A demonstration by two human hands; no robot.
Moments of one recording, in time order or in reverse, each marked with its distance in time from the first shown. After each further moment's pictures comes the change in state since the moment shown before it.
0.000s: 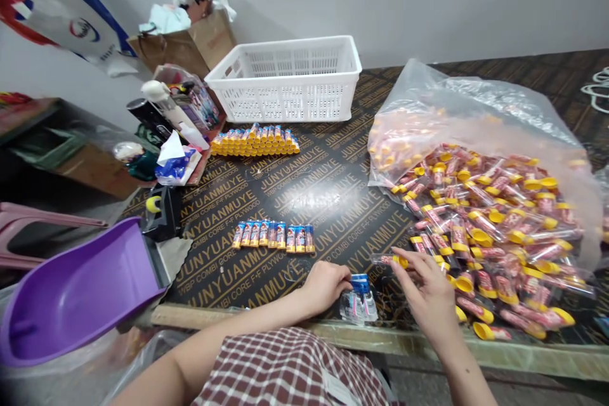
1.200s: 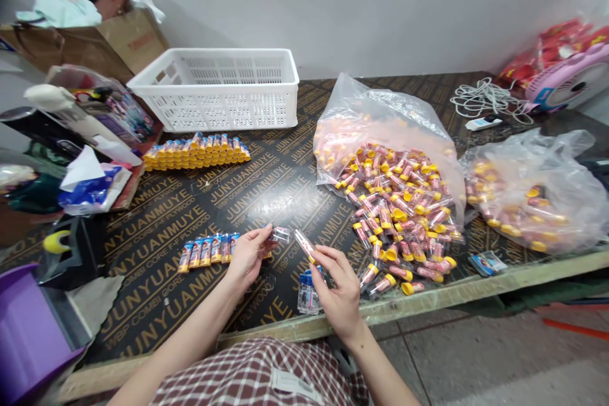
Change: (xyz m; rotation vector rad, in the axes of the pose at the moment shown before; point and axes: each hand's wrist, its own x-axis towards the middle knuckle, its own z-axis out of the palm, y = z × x) left_hand 0.013 -0.002 -0.072 -1.485 0.505 -0.449; right_hand -0.028 -0.066 0.027 0.159 0.141 -0.202
